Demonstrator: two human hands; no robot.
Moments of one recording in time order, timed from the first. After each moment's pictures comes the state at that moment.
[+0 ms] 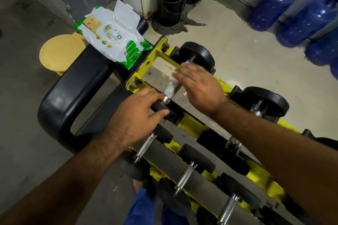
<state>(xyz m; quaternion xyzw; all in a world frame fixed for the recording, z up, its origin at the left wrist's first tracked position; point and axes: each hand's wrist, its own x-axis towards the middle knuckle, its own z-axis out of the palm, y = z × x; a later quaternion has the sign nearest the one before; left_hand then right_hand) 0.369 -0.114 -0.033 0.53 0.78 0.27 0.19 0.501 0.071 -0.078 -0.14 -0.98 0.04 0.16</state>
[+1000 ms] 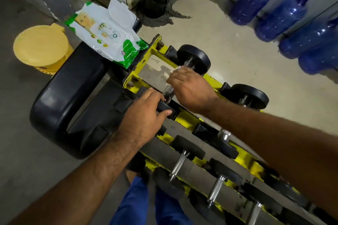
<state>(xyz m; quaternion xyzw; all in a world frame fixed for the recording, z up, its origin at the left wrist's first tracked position) 0.379 -0.117 -0.028 0.50 0.79 0.28 0.23 0.485 0.048 -0.039 -0.17 -0.98 0.04 -0.04</state>
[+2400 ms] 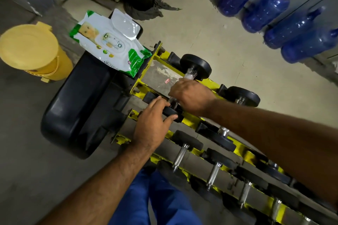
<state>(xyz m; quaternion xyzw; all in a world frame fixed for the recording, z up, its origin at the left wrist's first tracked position) 0.368 -0.121 -0.026 0.43 0.76 0.37 0.31 0.469 0.041 -0.016 -0.14 -0.98 0.04 -0.15</state>
